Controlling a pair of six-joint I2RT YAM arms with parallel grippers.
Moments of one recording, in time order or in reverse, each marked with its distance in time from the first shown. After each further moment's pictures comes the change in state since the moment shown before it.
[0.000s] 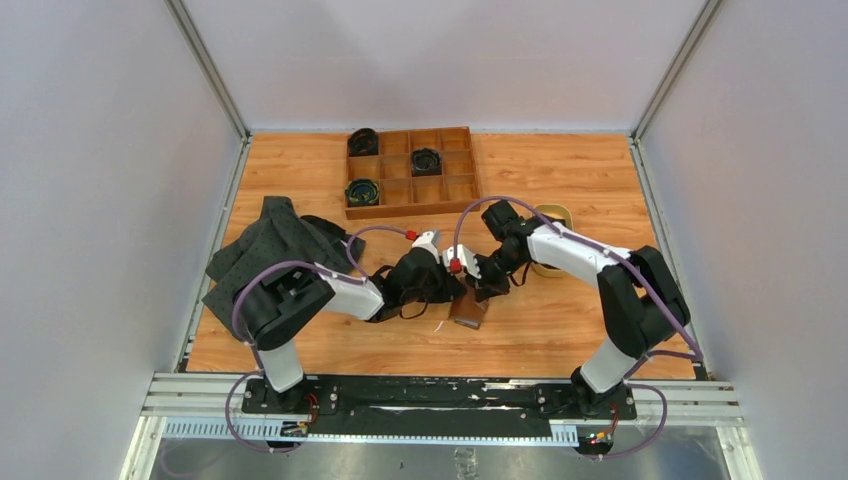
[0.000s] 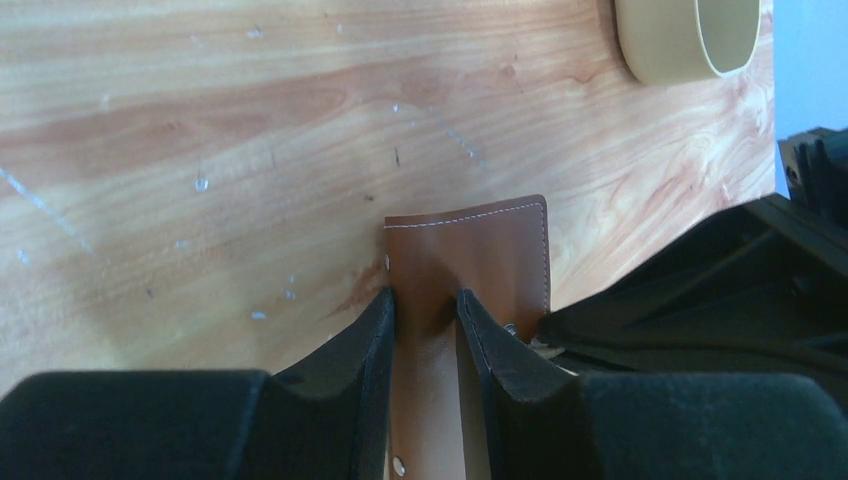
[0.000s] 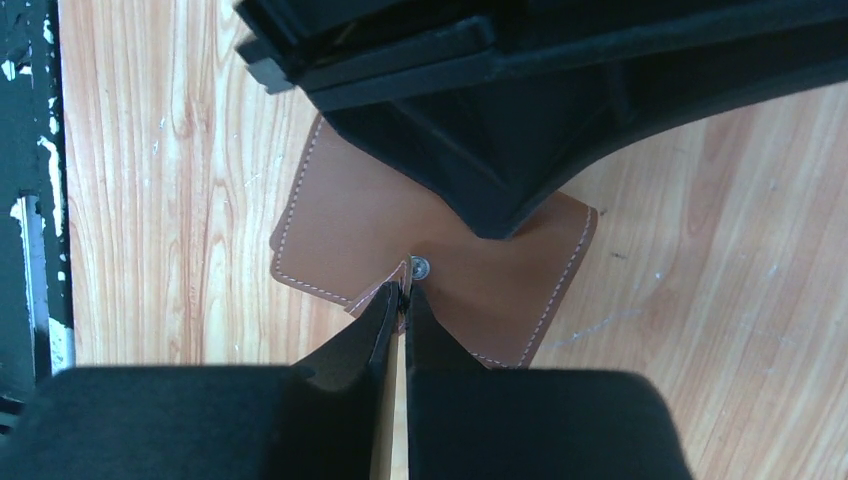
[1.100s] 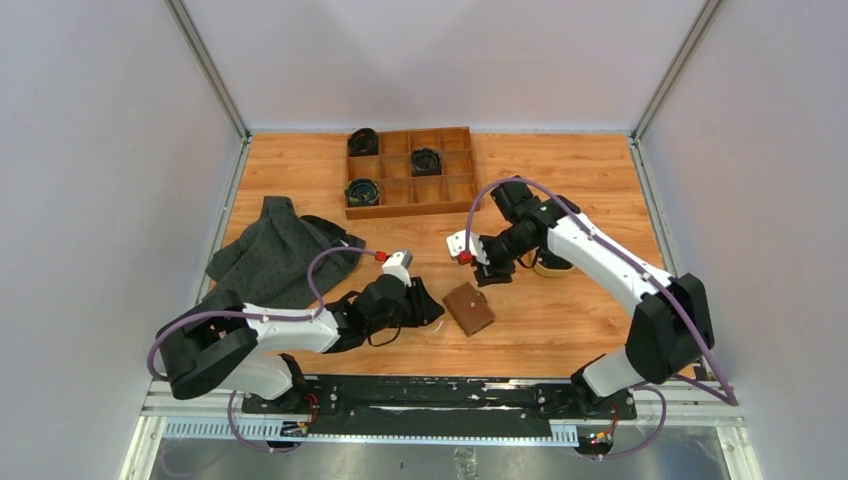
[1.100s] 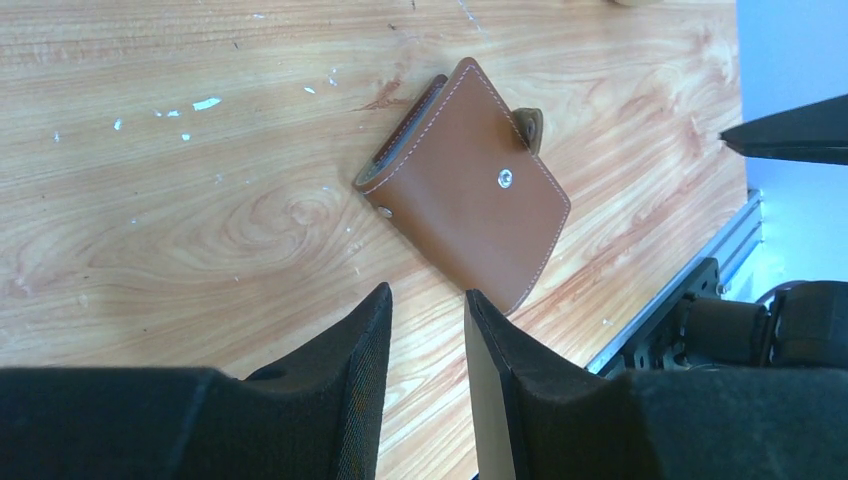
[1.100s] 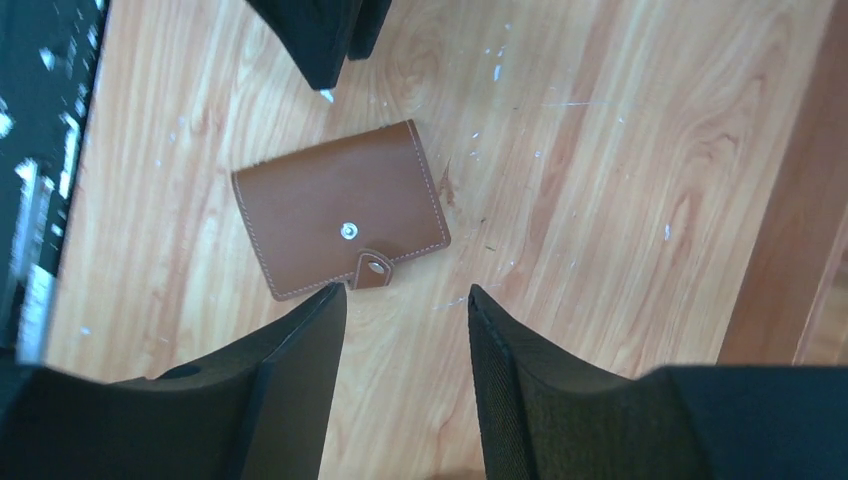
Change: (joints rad) left arm -0.098 -0.423 -0.286 -0.114 -0.132 -0.063; right arm 0.002 -0.098 0.191 -0.223 -0.018 -0.254
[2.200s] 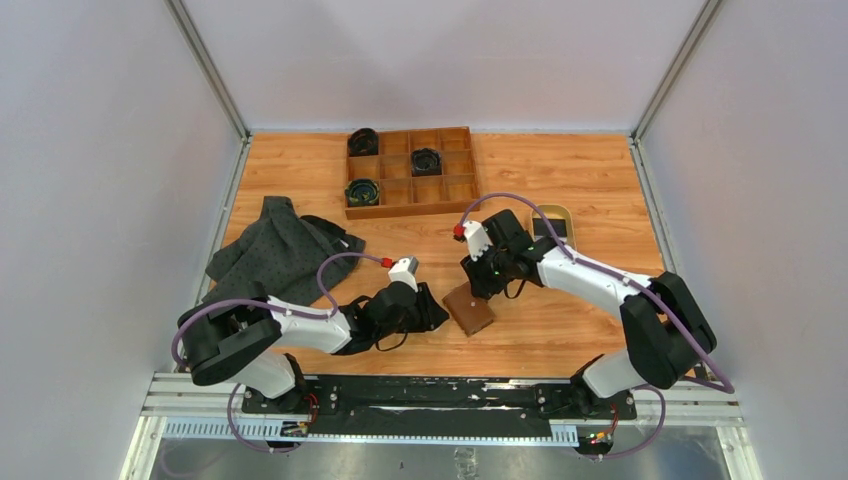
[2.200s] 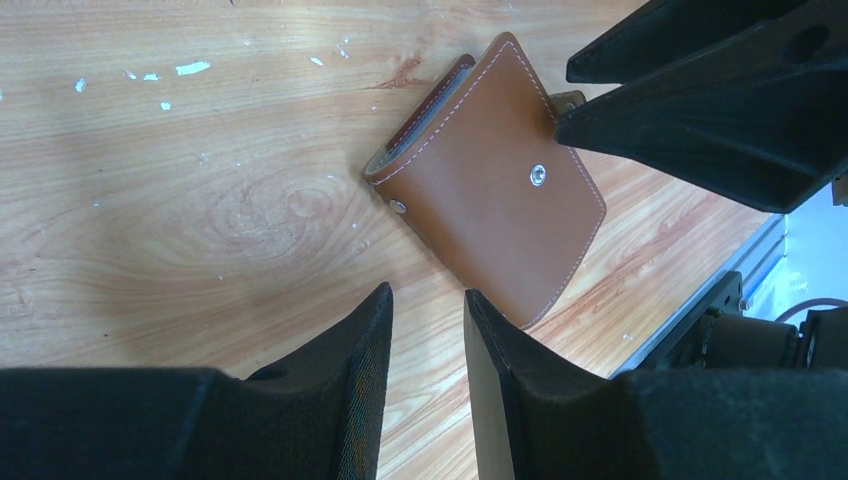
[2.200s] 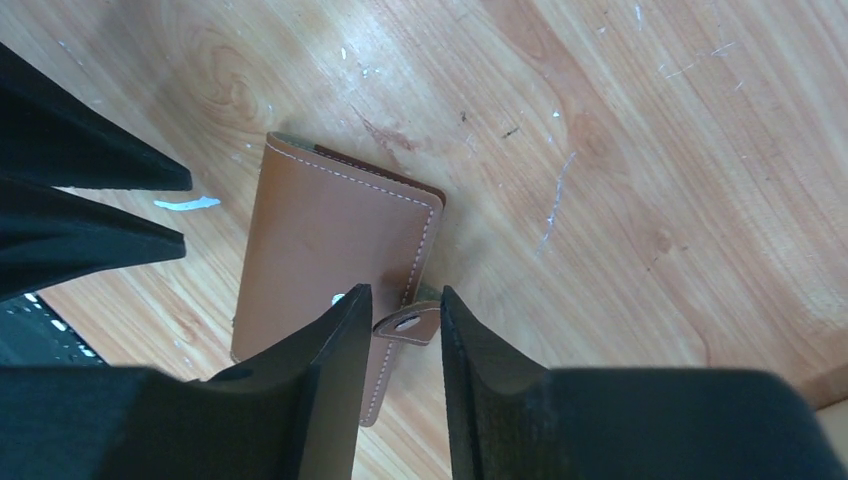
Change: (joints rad) left arm -0.052 0.102 0.004 0.066 -0.061 -0.058; right arm 0.071 -0.052 -0.343 0.546 0.355 1.190
